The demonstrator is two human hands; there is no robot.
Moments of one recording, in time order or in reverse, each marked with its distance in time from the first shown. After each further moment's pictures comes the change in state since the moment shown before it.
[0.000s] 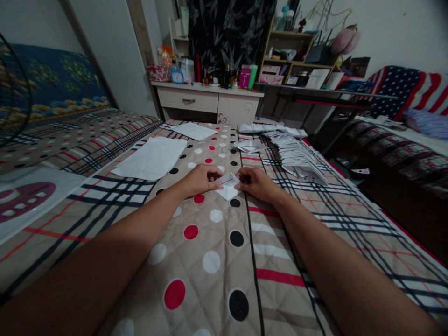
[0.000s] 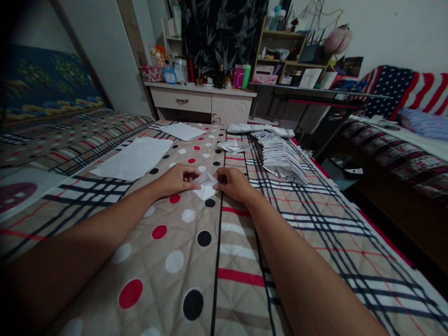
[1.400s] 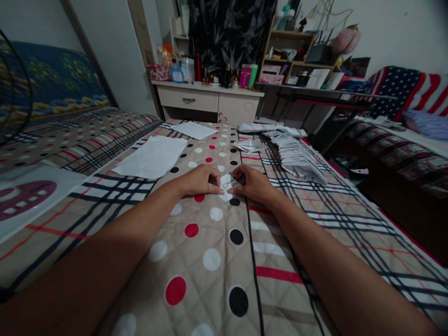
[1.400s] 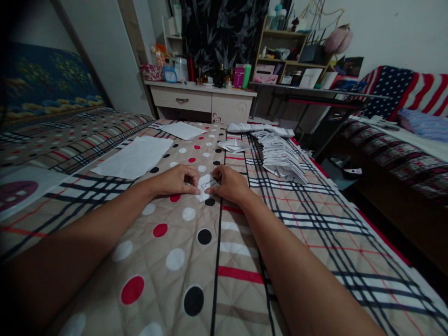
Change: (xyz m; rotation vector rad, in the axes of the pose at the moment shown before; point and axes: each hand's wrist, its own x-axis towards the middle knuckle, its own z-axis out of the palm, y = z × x) left_hand -0.002 0.004 -0.010 0.109 -0.182 0.123; right_hand -0.002 -0.012 0.010 -0.270 0.091 0.111
